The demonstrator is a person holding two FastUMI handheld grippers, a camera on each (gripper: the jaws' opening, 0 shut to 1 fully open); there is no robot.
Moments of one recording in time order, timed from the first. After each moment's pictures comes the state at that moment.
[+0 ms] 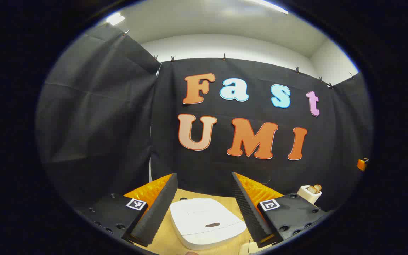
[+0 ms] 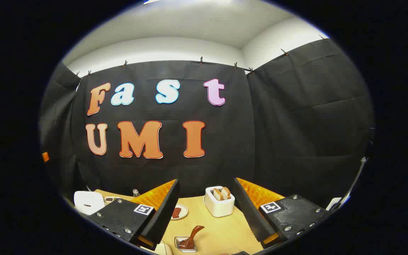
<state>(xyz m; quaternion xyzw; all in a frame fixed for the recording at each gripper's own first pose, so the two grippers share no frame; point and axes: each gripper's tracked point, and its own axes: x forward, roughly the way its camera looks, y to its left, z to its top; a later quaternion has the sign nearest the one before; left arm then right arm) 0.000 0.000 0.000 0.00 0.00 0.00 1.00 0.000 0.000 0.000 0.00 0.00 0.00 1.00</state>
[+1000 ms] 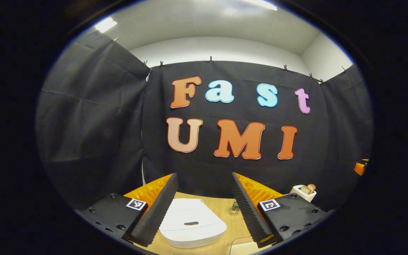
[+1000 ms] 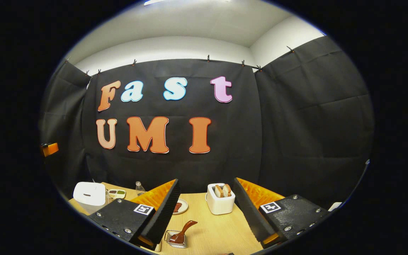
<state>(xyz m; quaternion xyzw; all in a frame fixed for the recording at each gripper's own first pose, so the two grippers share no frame) -0.019 -0.067 0.004 0.01 -0.01 -0.01 1.00 -0.007 -0.030 -0.012 0.00 0.01 0.04 1.00</state>
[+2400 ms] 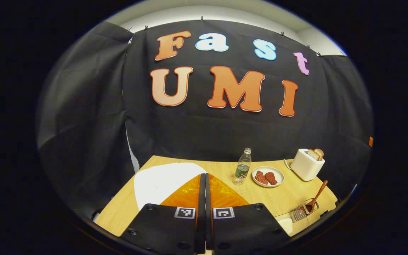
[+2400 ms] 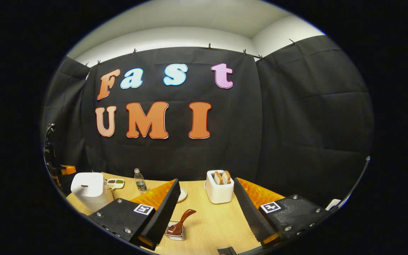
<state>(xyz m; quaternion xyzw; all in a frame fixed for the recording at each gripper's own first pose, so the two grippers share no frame) 0.074 -0.047 -0.185 0.03 0.17 -0.06 0.98 -0.013 -0.030 -0.052 -0.02 0.06 0.05 1.00</state>
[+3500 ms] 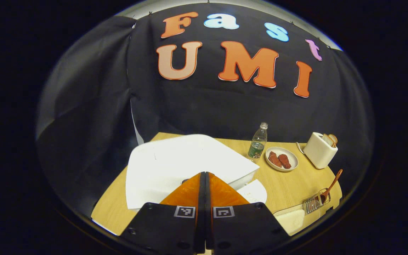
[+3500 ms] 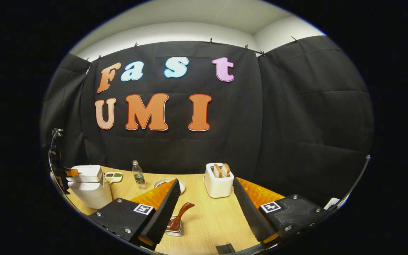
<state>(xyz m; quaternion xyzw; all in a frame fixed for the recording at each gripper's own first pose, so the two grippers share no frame) 0.082 -0.025 -0.197 0.05 0.21 -0.02 0.98 -0.015 -0.025 -0.070 -0.03 0.08 0.05 1.00</state>
